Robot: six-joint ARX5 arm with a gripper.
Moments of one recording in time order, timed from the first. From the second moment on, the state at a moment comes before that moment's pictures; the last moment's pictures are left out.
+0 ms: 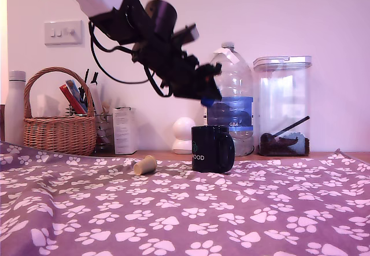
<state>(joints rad) -0.54 2.24 1.83 -0.07 0.31 0.09</state>
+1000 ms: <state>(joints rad) -0.54 2.27 1.83 -0.09 0.28 0.11</state>
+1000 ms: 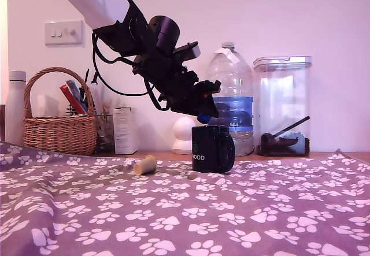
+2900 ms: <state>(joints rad) -0.41 1.95 1.32 0.31 0.32 0.11</state>
